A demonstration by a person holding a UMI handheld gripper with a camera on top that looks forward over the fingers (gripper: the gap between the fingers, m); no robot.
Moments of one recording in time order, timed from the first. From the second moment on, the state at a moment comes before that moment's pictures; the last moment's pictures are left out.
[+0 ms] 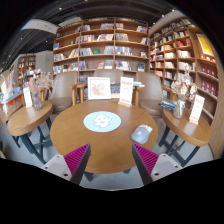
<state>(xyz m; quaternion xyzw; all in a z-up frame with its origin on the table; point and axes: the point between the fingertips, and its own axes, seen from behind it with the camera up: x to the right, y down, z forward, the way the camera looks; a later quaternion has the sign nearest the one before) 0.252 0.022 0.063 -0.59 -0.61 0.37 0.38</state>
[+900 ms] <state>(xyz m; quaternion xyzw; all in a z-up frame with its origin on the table) 0.145 0.166 0.005 -0.64 -0.59 0.33 0.36</state>
